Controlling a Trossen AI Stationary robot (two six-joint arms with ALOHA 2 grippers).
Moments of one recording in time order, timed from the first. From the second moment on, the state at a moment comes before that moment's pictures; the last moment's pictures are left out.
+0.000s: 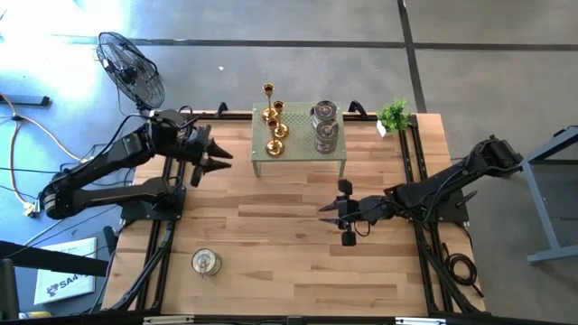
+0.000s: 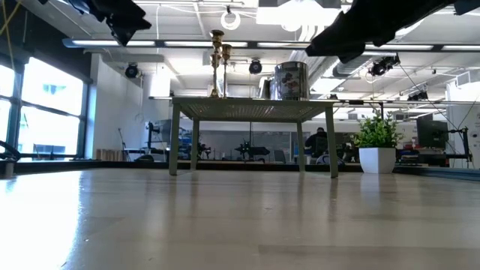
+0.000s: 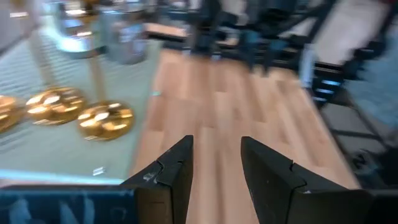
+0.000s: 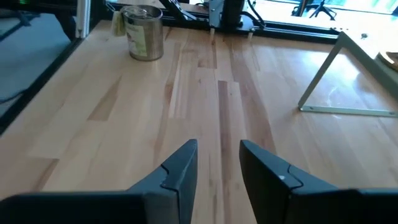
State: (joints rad) left arm 0.51 0.69 0.83 -0.54 0.53 0.05; right arm 0.35 1.26 0.66 0.16 0.33 0.08
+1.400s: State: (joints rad) left arm 0.16 0.25 0.53 -0.42 0.41 -0.02; right arm 0.35 1.26 0.66 0.15 0.31 0.13
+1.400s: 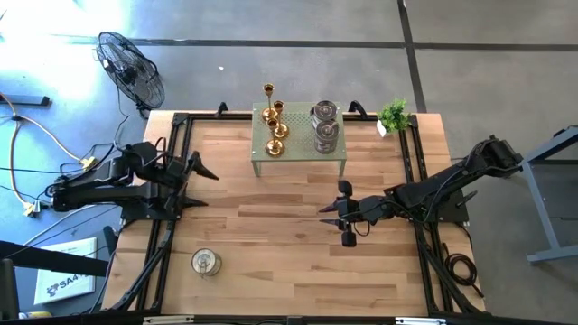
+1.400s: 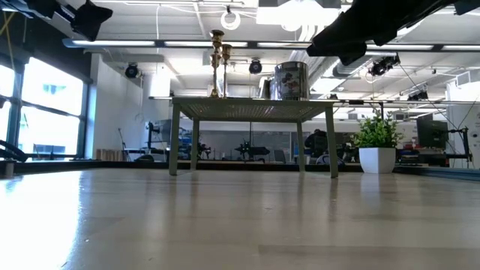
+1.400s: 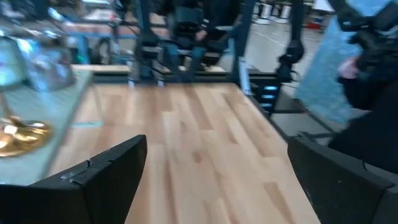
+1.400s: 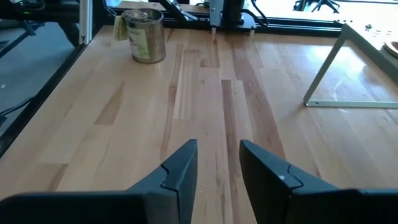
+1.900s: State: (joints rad) left arm 0.16 0.25 0.53 -0.42 0.43 -0.03; right arm 0.36 1.26 0.66 0.17 0.32 0.21
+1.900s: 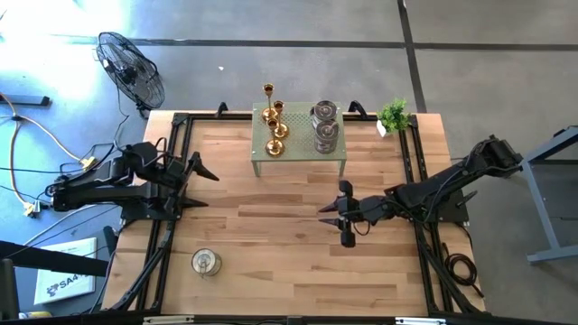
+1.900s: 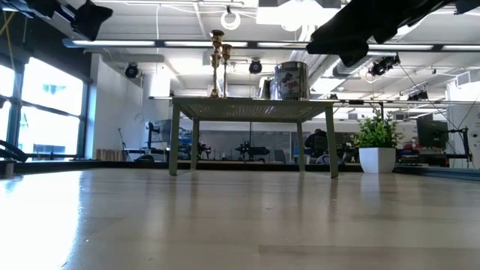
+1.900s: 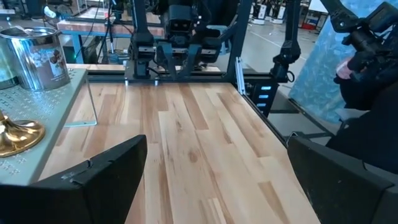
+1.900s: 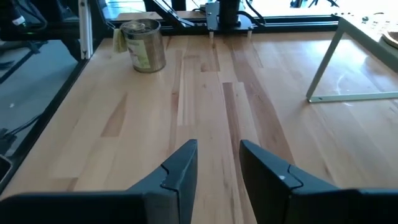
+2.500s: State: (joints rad) left arm 0.16 0.25 0.53 -0.40 0.57 -0.06; right arm 0.46 1.26 0.66 0.21 0.38 0.25
